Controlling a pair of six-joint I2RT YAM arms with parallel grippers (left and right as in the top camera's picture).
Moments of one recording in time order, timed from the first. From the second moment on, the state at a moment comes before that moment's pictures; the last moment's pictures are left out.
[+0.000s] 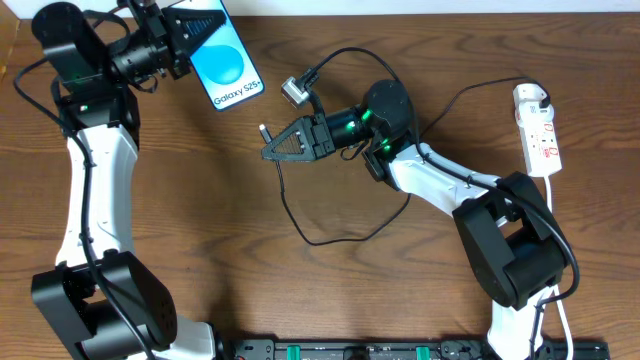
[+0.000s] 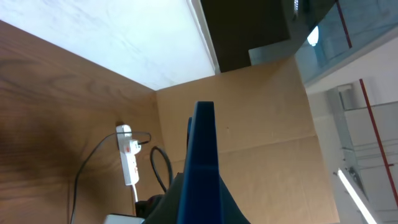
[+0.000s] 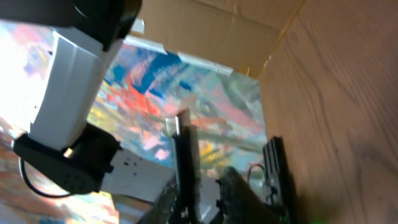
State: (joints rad) left arm 0.24 1.67 1.41 0.25 1.30 -1.29; right arm 0.57 2.02 1.25 1.03 -1.35 1.47
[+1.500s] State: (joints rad) left arm 0.24 1.67 1.41 0.25 1.30 -1.27; right arm 0.57 2.02 1.25 1.03 -1.33 1.43
